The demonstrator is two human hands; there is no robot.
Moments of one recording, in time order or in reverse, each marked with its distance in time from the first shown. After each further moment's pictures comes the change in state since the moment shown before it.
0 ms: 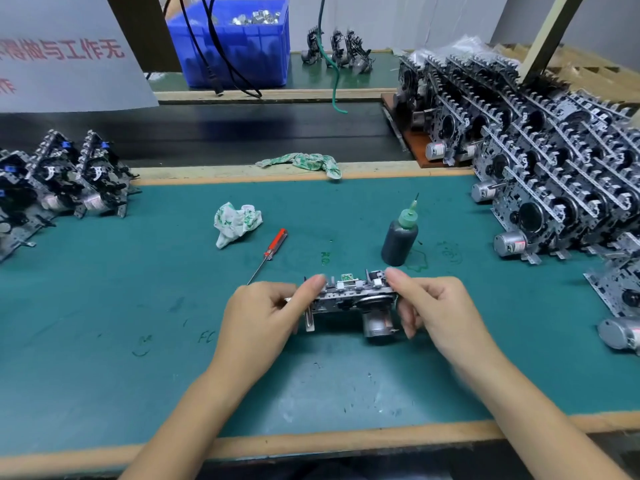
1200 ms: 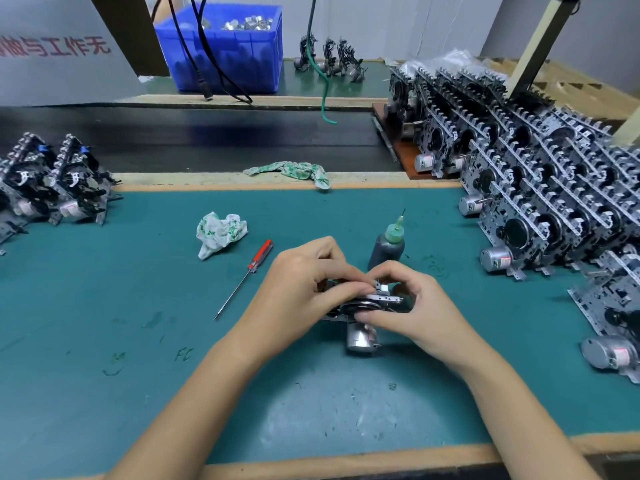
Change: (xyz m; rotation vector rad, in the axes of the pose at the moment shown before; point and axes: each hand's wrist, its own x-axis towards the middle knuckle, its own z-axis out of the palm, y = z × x) left_hand 0.042 0.043 0.016 -0.074 -0.151 0.500; right_hand 0.025 -0.001 -0.018 -0.039 -0.239 -0.137
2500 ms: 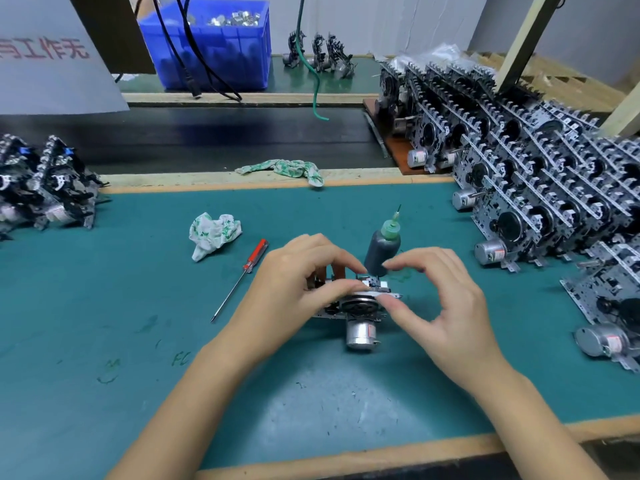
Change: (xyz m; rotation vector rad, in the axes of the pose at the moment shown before) left_hand -0.003 -0.002 -0.007 0.010 0.004 0.020; right_hand -0.017 -0.005 0.001 -0.476 0.415 -0.404
